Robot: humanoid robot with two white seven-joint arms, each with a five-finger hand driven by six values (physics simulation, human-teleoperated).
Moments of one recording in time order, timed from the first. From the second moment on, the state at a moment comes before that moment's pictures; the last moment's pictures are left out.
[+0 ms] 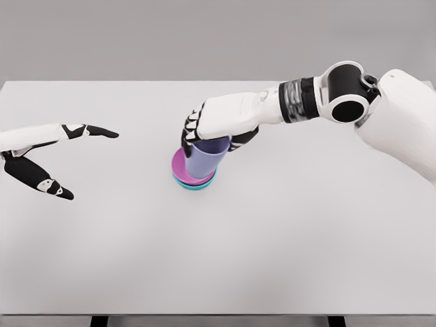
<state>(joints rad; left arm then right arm) -0.67 1.21 -0.87 -1.60 0.58 -0.61 -0.61 -1.11 -0.50 1.07 -1.41 0.25 -0.61 0.61</state>
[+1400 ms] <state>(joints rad) -0.67 1.21 -0.87 -1.60 0.58 -0.61 -0.61 -0.74 -0.84 0.69 -1.43 0.17 -0.62 0.61</state>
